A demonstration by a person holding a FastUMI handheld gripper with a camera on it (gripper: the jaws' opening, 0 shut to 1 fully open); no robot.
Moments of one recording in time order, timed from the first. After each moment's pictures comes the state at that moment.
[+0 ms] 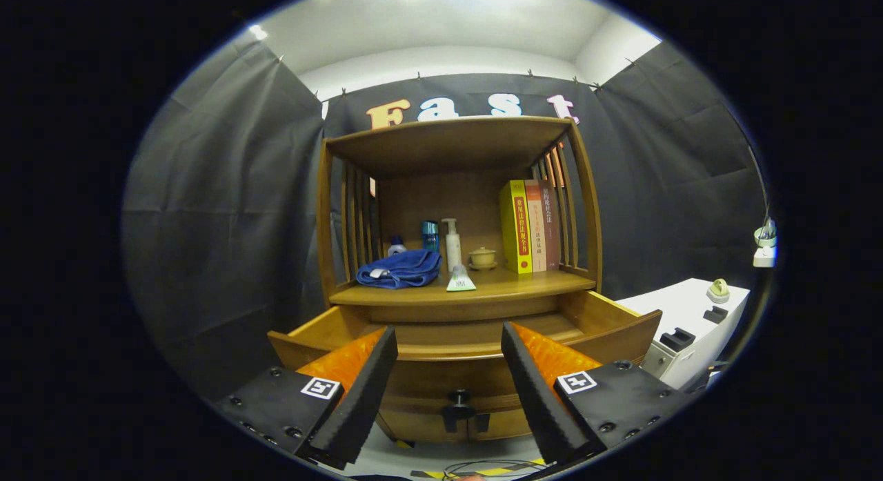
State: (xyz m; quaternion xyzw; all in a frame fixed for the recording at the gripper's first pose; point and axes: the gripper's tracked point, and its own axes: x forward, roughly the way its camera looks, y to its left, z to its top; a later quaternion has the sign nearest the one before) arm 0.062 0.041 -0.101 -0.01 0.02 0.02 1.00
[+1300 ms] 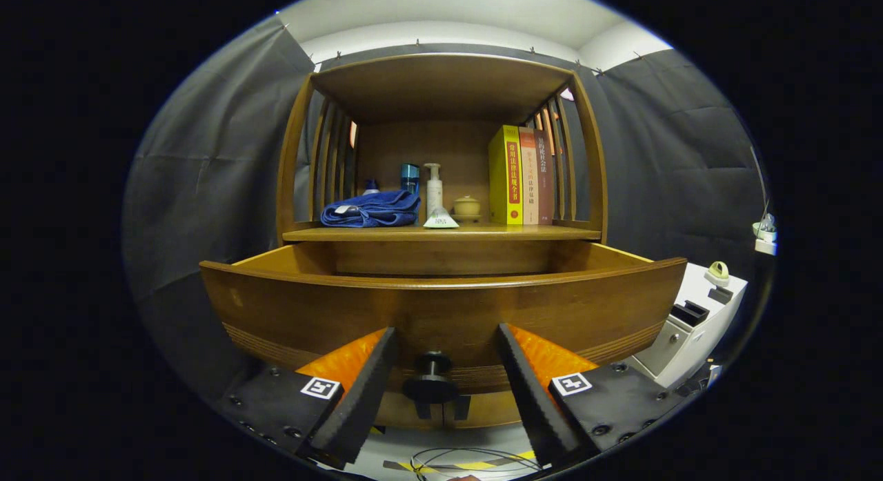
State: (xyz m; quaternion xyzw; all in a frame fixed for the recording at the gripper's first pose) arm 0.127 0.018 -0.193 -0.03 0.09 -0.03 1.00
